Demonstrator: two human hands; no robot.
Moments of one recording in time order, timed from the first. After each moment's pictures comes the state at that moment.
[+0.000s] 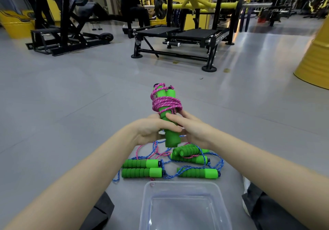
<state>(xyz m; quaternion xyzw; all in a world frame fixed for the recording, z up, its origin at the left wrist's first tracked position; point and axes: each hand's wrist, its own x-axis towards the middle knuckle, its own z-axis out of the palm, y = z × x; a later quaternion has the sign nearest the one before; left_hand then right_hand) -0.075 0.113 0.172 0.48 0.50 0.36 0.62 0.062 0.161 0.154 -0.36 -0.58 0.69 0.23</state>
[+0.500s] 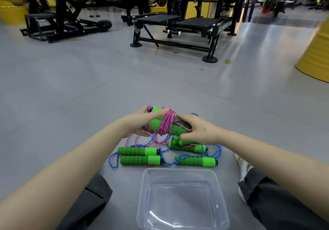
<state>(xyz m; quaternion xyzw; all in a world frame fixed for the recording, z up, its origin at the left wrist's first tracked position) -0.107 0.107 0.142 0.45 0.68 0.30 0.49 0.094 0.167 0.118 -0.36 -0.89 0.28 0.09</state>
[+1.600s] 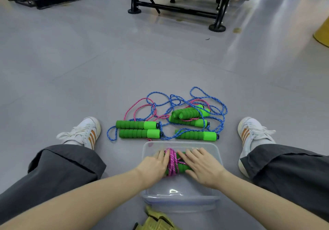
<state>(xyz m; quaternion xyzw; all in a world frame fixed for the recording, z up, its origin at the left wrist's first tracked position) -0.043 0.026 -0.044 0.80 0.56 -0.20 0.05 0.149 0.094 -0.073 -0.25 -0.96 -0.14 -0.04</state>
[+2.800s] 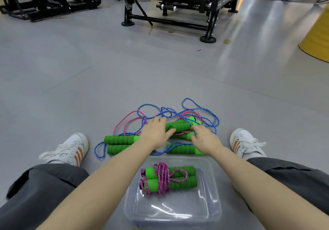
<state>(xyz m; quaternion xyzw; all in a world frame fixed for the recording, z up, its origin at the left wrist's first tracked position) -0.037 0.159 0.011 0.67 0.73 0.05 0.10 0.140 0.189 0.005 -0.56 -0.81 0.17 0.03</state>
